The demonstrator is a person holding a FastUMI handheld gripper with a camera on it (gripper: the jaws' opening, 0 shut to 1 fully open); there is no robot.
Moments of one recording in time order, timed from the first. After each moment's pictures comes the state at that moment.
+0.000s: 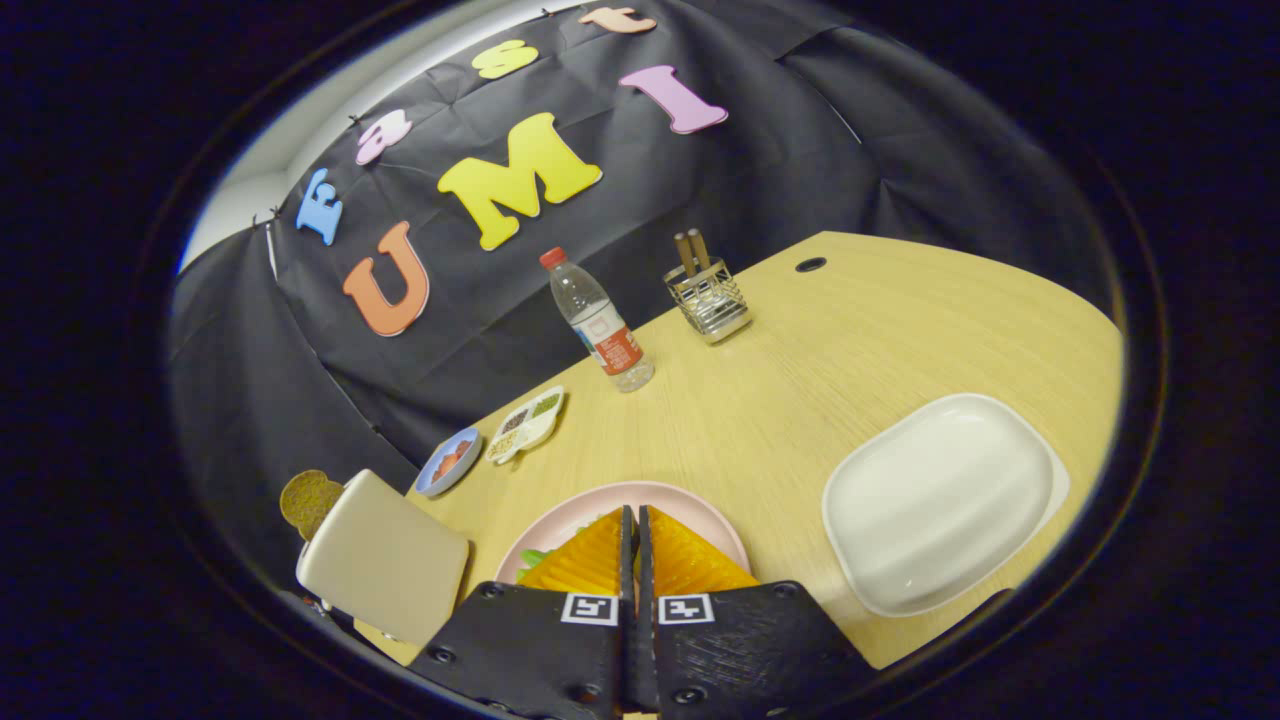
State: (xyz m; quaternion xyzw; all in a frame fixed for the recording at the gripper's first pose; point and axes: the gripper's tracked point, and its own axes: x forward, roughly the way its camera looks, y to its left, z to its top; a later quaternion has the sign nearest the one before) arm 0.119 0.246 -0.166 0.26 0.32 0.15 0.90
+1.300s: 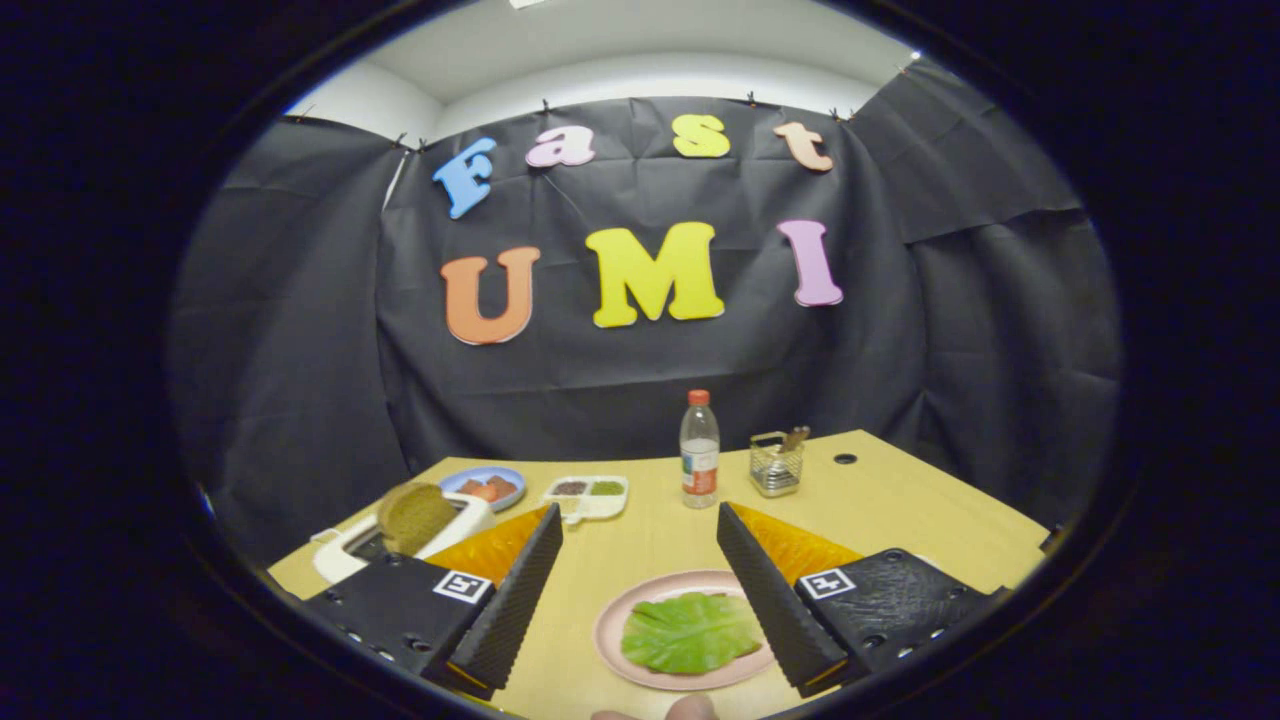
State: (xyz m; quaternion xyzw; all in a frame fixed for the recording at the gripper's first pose) arm 0.045 0.367 0.026 0.08 0.11 0.15 0.98
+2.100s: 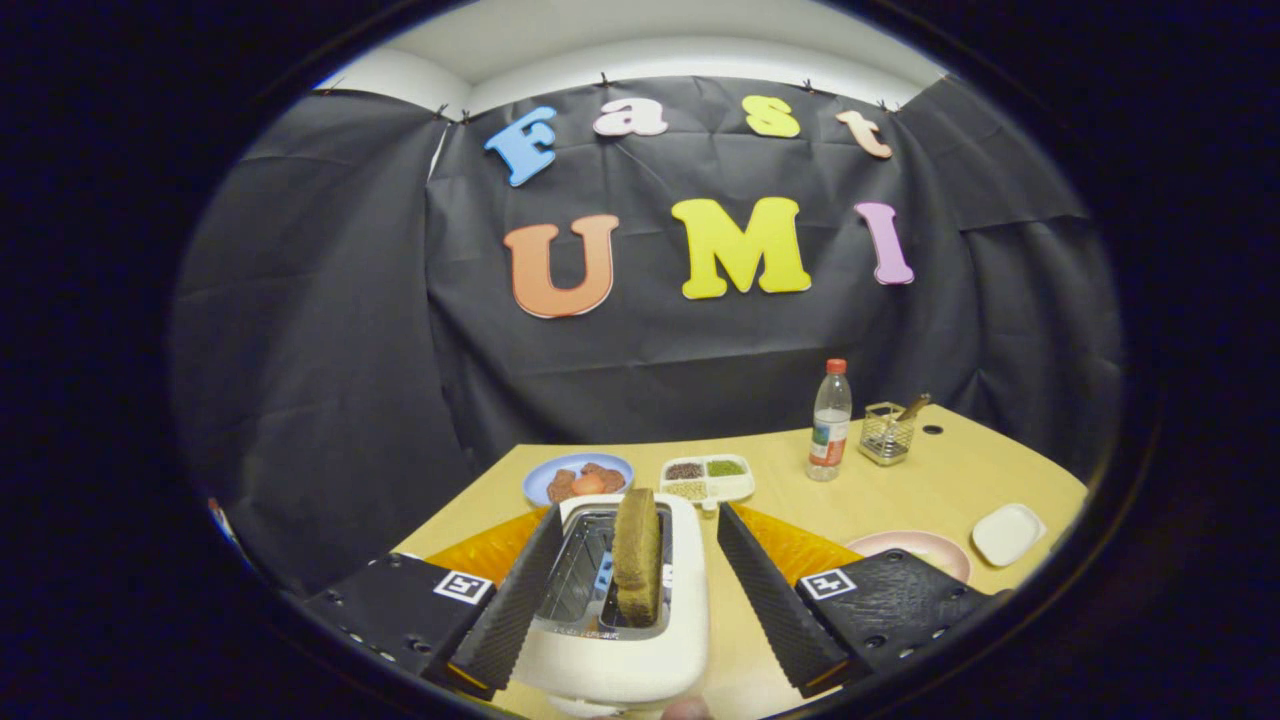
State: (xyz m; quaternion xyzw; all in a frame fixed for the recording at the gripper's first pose) arm 0.033 0.540 -0.010 0.07 0.17 0.16 0.97
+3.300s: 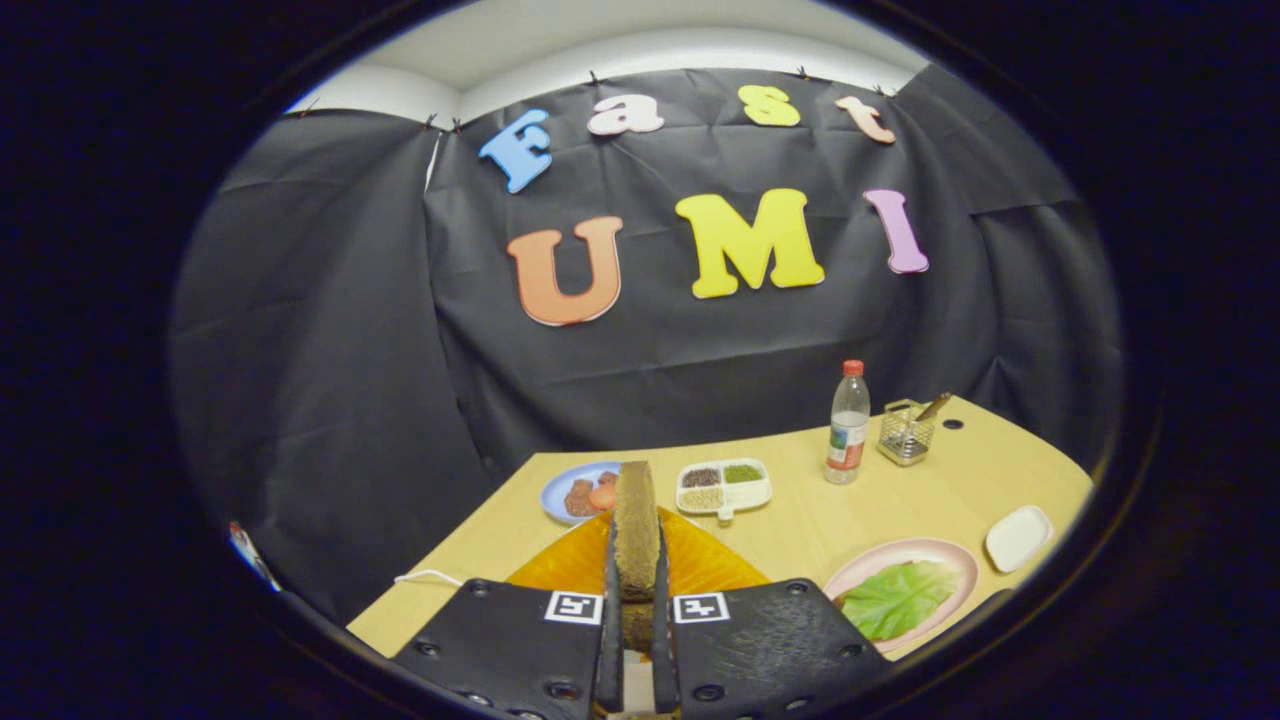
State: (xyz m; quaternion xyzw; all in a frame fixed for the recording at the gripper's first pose) arm 0.047 0.527 0.040 0.11 0.16 0.20 0.96
